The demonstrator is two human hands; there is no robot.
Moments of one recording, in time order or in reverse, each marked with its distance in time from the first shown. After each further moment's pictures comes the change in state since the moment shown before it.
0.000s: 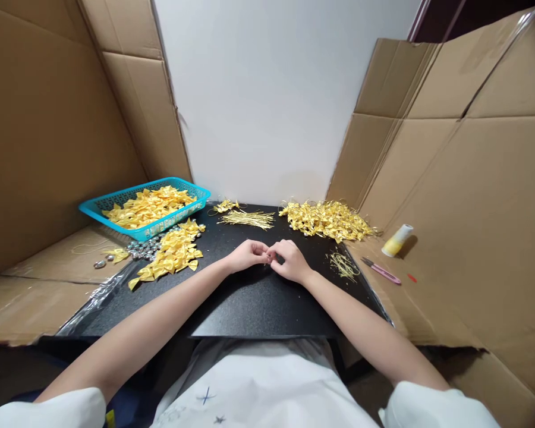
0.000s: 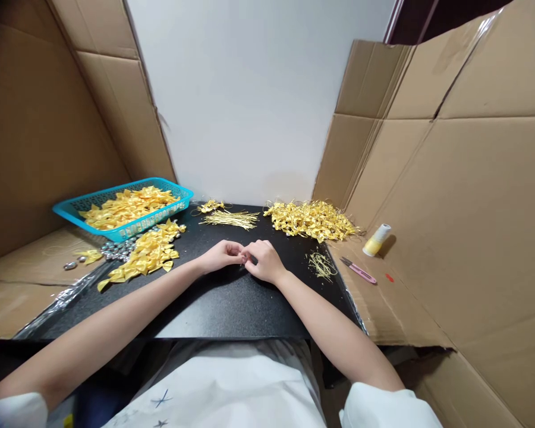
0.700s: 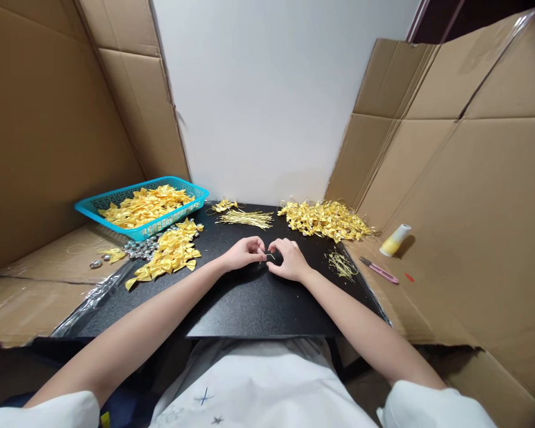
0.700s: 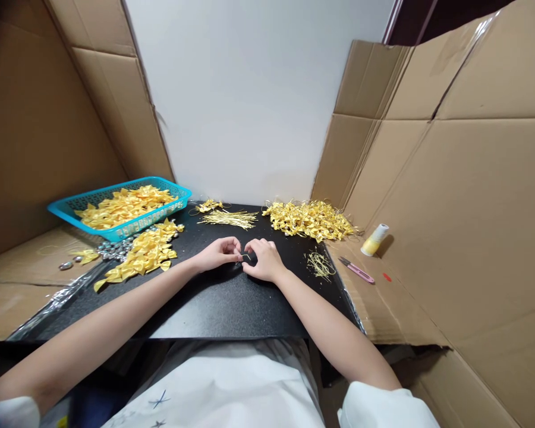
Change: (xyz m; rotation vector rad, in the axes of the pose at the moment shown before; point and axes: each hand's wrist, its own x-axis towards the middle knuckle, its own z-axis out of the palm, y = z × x) left_hand 0.000 -0.004 -0.006 -0.142 0.036 0.001; right_hand 0.000 -0.004 -0.006 -0.069 -0.072 0.195
